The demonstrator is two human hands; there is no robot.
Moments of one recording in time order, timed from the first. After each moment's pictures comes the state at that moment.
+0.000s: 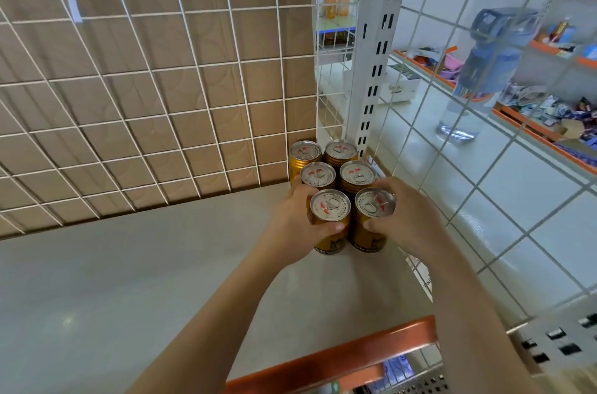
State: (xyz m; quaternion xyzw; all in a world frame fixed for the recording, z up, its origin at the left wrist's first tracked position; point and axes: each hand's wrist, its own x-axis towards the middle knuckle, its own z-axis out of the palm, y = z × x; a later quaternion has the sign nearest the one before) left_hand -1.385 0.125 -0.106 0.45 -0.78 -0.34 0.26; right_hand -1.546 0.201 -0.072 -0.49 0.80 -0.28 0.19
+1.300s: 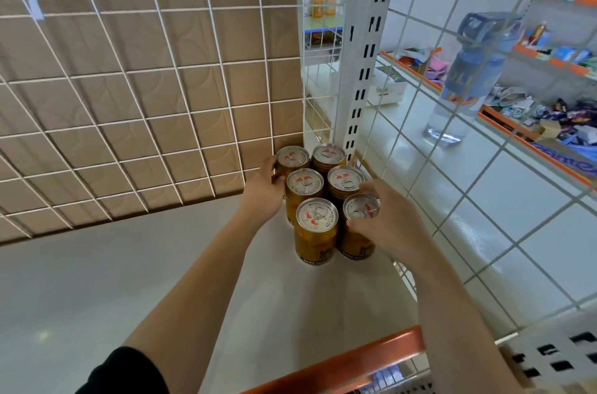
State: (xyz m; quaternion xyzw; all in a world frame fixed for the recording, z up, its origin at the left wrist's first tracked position) left_hand -1.397 0.057 -0.103 0.53 -0.72 -0.37 0.26; right_hand -1.544 0.191 -0.077 -0.50 0.79 -0.29 0.19
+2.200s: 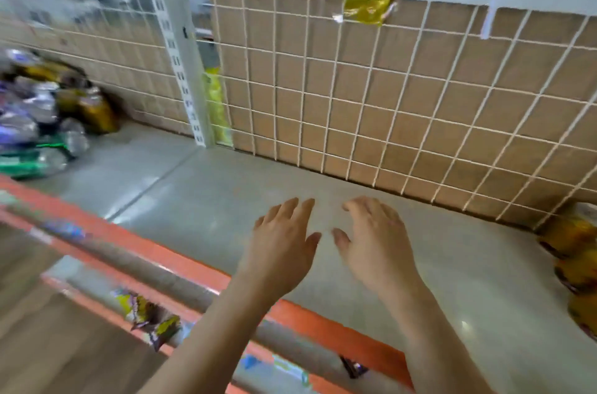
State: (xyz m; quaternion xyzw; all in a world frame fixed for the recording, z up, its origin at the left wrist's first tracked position) left_hand -1.036 0.216 -0.072 0.72 -0.68 -0.04 0.15; right_hand -1.173 0.177 -0.068 -0.81 0.56 -0.16 0.07
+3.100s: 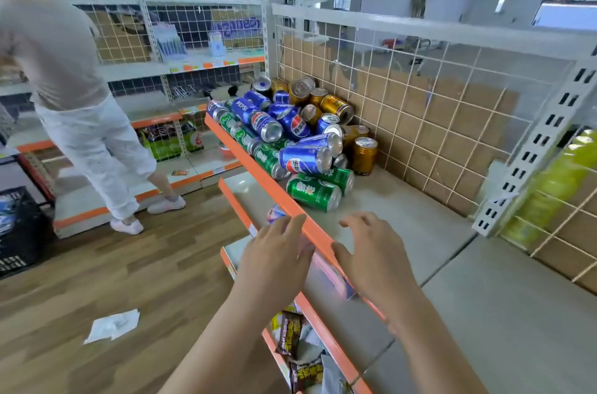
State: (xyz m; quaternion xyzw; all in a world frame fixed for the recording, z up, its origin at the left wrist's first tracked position) left_hand -0.586 0.337 -0.068 0.87 -0.44 0.02 0.23; right_hand -0.681 0.217 -0.064 -0.93 0.29 -0.16 0.12
